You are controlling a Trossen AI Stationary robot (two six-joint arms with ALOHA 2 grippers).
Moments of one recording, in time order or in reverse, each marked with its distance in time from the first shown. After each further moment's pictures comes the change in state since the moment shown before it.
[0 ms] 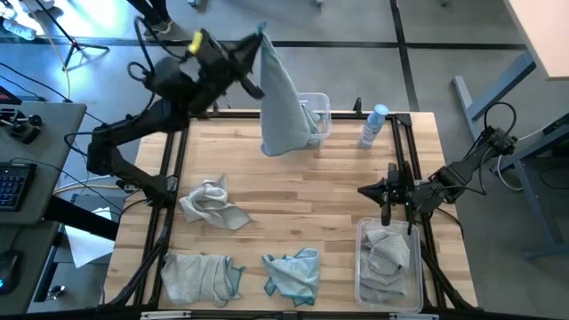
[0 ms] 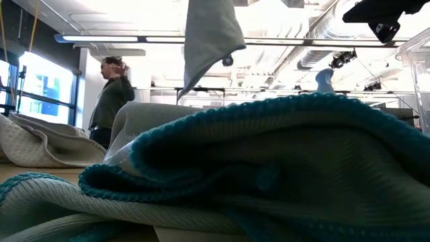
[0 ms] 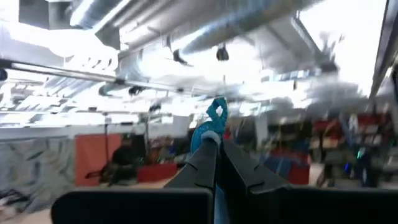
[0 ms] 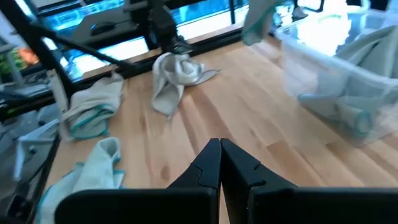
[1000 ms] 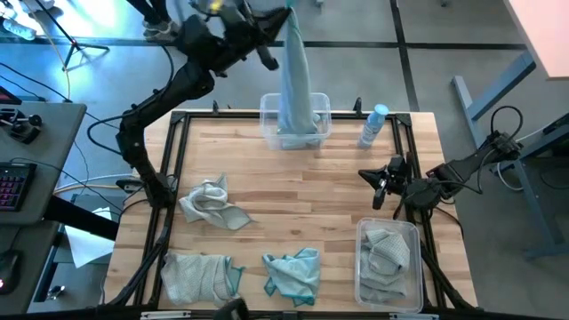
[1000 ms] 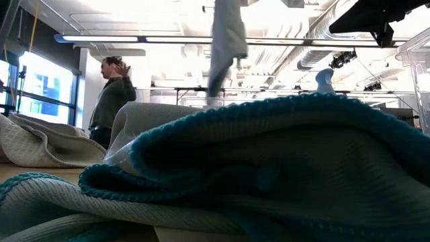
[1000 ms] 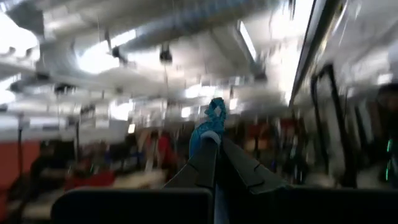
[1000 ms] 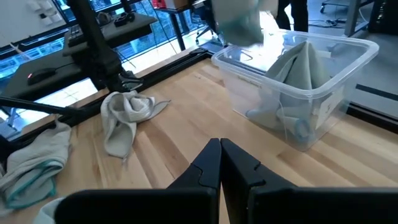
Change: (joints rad) left arm 0.259 0.287 0.324 -0.093 0.503 -0.235; right arm -0.117 0.000 0.000 0.003 0.125 0.087
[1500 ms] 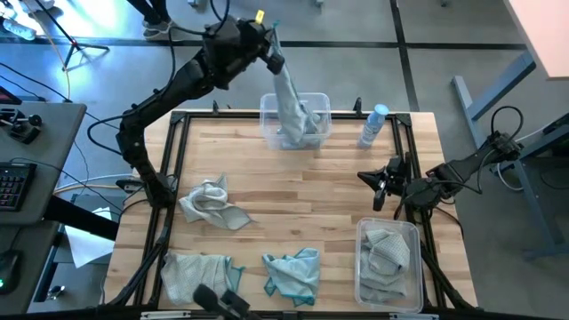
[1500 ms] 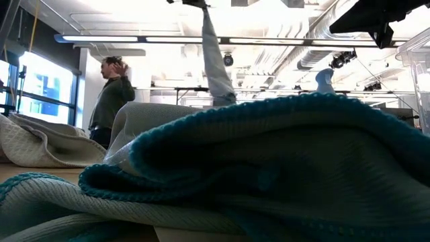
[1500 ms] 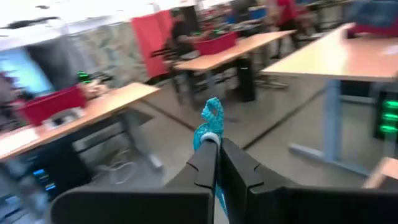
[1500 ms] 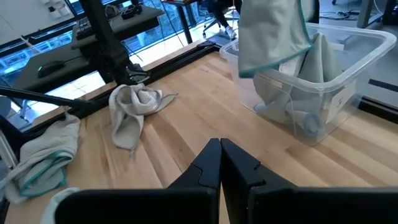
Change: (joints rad) left arm -0.001 -0.001 -0.001 -0.531 -0.628 0.155; right arm -0.005 0.001 0.000 -0.001 -0.045 0.001
